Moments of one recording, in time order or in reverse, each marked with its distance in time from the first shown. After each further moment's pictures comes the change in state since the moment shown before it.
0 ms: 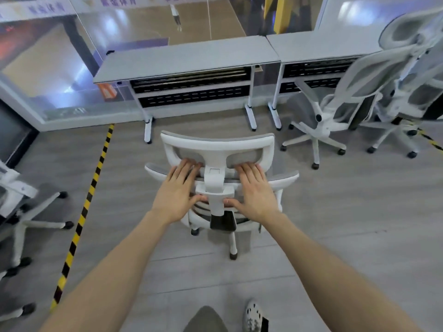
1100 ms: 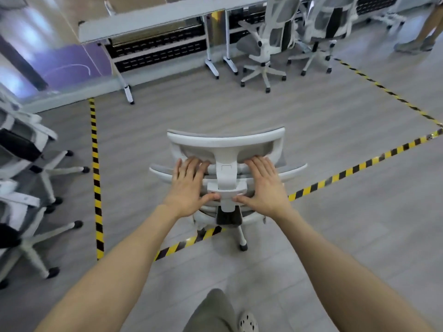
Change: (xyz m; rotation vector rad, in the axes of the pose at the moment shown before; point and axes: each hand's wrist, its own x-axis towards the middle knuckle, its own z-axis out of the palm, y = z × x) left_hand -0.766 0.166 -0.086 -0.052 -0.045 0.222; right_hand -0.732 -0.459 -0.049 0.051 0.144 0.271
